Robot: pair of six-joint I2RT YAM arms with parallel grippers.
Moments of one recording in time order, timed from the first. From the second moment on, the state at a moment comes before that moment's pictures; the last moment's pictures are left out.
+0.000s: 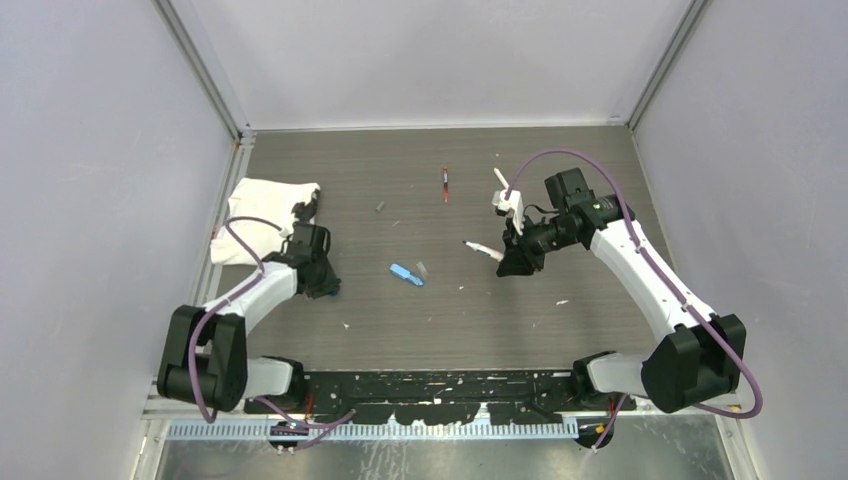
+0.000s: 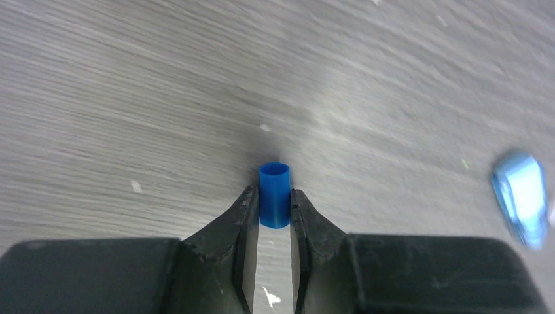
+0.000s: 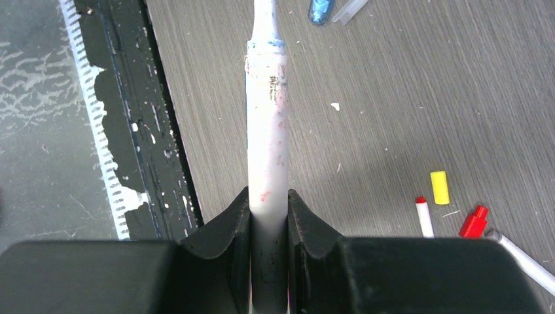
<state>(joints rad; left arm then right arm) -0.21 1.32 0.64 -0.44 -0.14 -0.64 0.29 1.29 1.13 -0.98 -0.81 -0.68</state>
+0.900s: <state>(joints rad) -0.65 1.26 0.59 0.12 0.81 -0.24 0.41 1.21 0.98 -1.09 -0.61 -1.58</state>
